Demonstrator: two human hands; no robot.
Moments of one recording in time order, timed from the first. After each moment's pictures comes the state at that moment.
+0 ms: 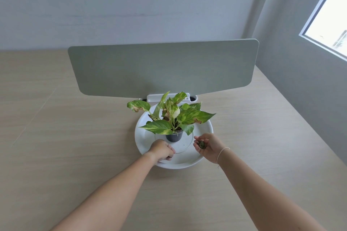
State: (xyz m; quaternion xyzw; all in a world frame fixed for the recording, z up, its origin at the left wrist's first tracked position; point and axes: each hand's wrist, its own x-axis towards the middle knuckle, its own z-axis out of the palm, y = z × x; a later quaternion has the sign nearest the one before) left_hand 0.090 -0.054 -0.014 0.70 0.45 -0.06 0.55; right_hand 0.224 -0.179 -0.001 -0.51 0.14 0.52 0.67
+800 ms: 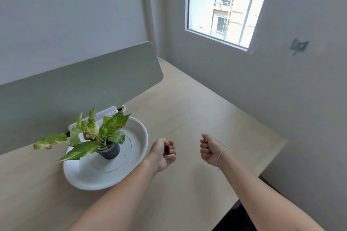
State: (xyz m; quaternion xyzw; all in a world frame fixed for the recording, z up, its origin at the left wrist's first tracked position) left_hand 0.173 -0.217 0.026 0.40 0.38 -0.15 0.82; right_hand 0.229 -0.382 0.005 -0.52 0.25 0.33 0.75
